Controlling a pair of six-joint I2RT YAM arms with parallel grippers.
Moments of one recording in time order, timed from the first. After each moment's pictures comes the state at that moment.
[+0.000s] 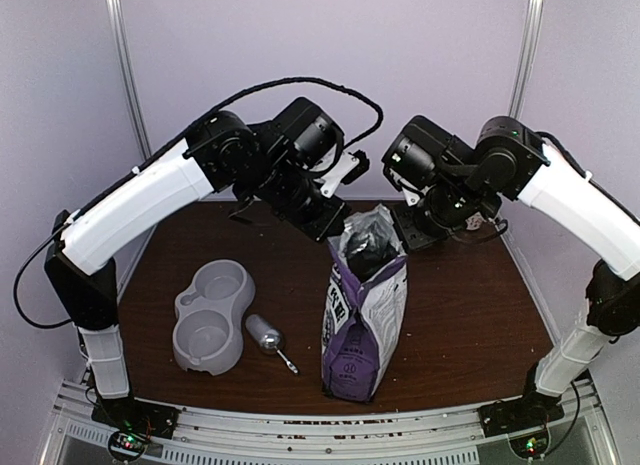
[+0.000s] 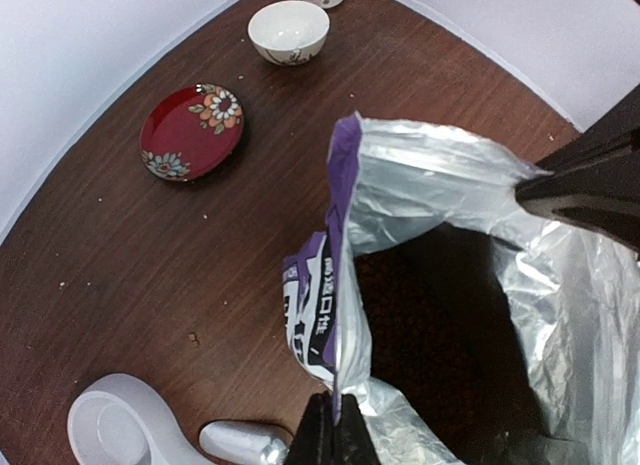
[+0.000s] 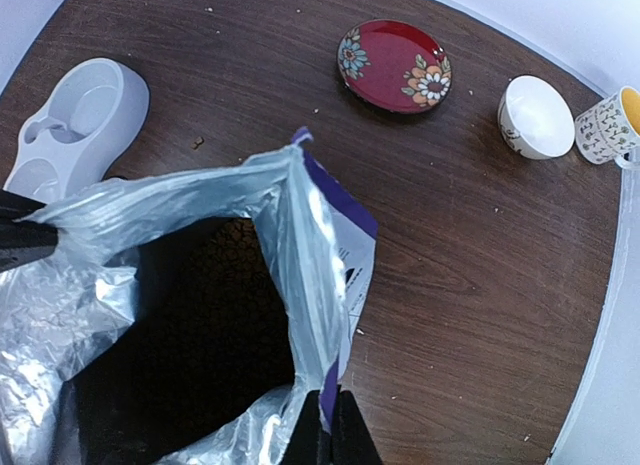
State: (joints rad) left arm -1.10 1.93 2.27 -1.20 -0.11 -0.20; right arm 1.04 1.61 1.94 -1.41 0.39 0.55
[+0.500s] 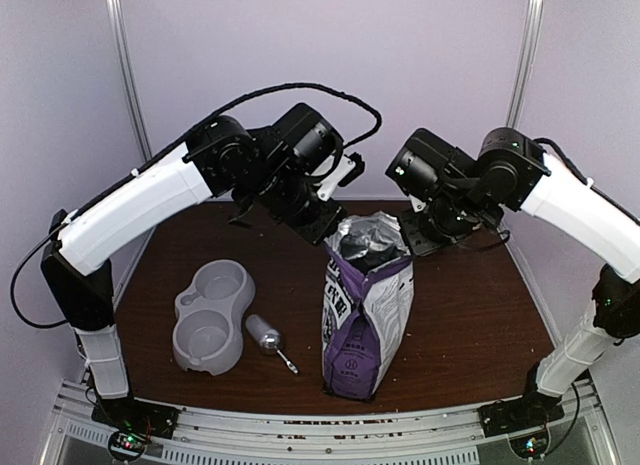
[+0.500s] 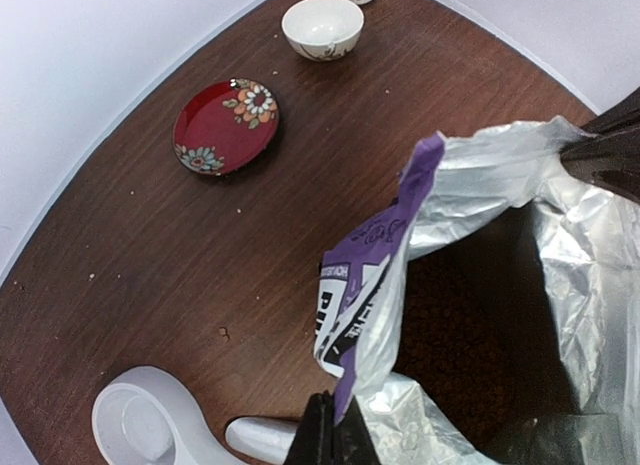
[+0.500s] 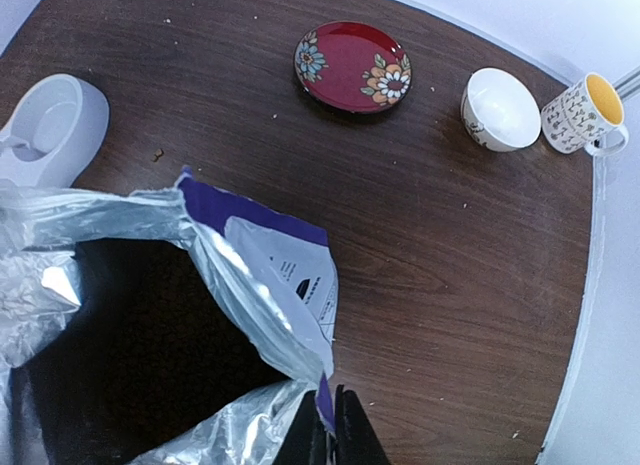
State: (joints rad) left arm -1.11 1.91 2.23 -1.20 -0.21 -0.18; right arm 1.04 1.58 1.85 -1.41 0.49 0.60
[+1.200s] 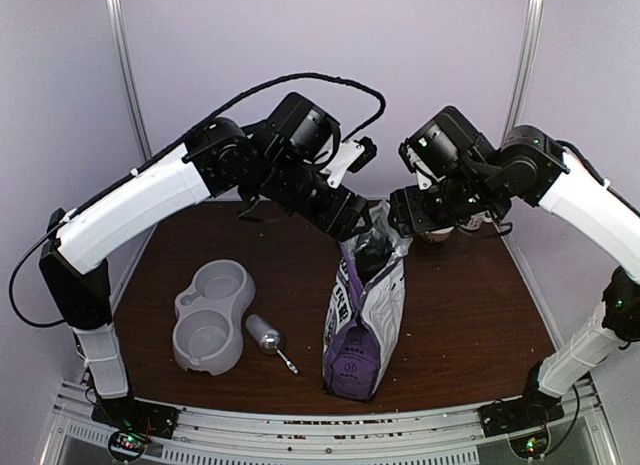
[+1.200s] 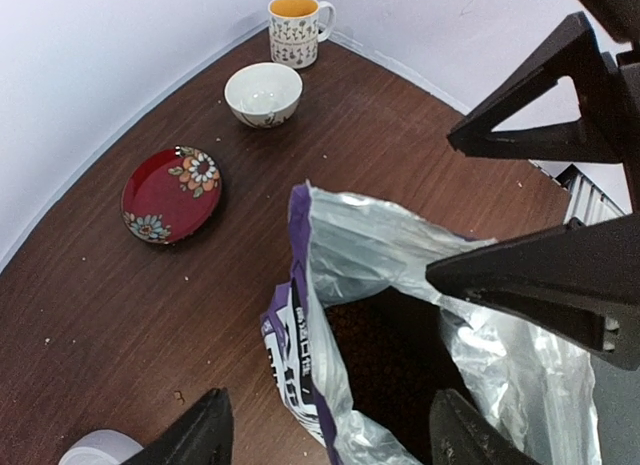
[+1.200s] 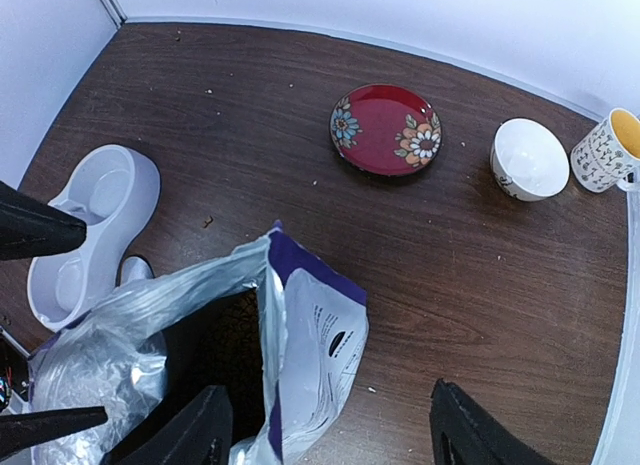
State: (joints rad) left arm -1.09 1.88 2.17 -0.99 -0.06 -0.16; right arm 0.98 1.49 1.79 -1.19 0.42 0.54
